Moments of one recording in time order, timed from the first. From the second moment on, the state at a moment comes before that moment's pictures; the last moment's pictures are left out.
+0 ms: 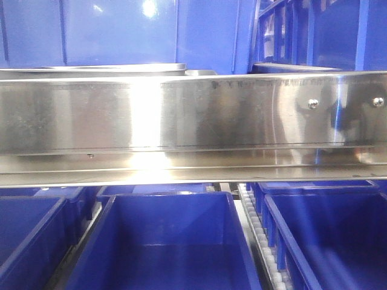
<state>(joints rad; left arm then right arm) -0.17 0.19 -0.11 -0.06 -0.13 0.10 -0.05 0.01 0.00 0.08 -0.05 -0.09</state>
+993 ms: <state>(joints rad) -0.17 0.19 -0.11 -0.06 -0.13 0.10 -0.02 0.01 0.00 0.08 -0.05 -0.09</state>
